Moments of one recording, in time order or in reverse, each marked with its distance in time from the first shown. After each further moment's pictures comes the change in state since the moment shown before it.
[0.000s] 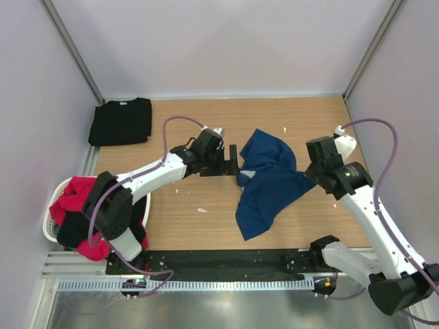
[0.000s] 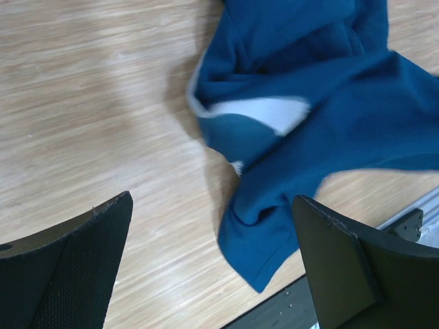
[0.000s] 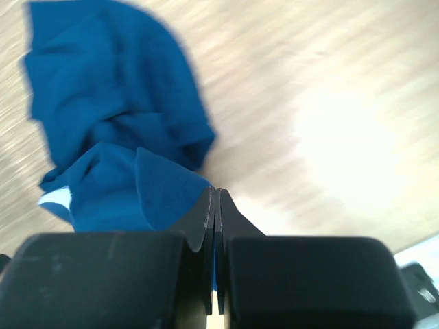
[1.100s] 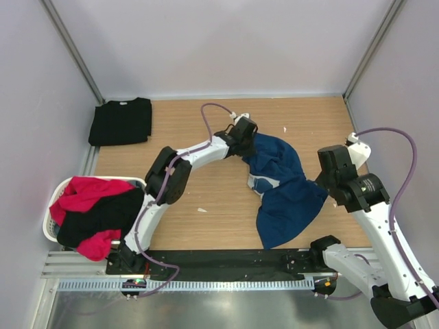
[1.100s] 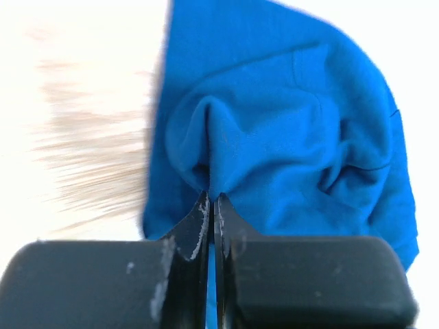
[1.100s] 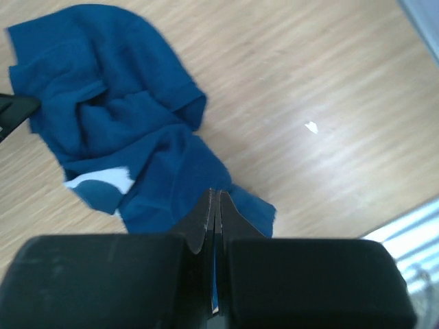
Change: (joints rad) left arm -0.030 0.698 0.671 0.073 -0.166 -0.069; right arm -0.029 -0.153 0.039 -0.225 0.092 0.028
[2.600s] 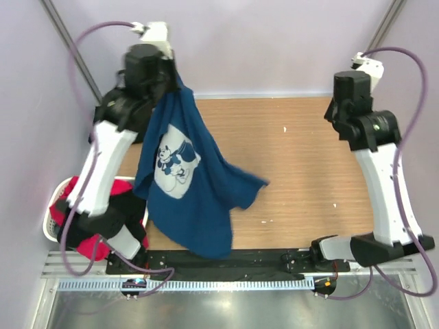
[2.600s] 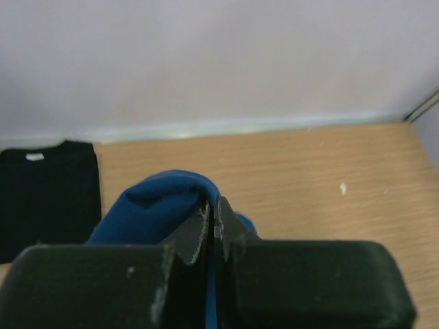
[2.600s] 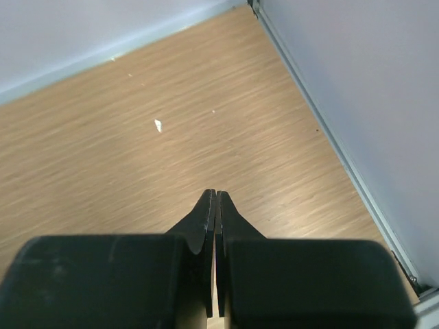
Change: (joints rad) left arm 0.250 -0.791 0.357 -0.486 -0.238 0.541; right arm -0.064 0.449 0.805 0.063 0.048 -0.418
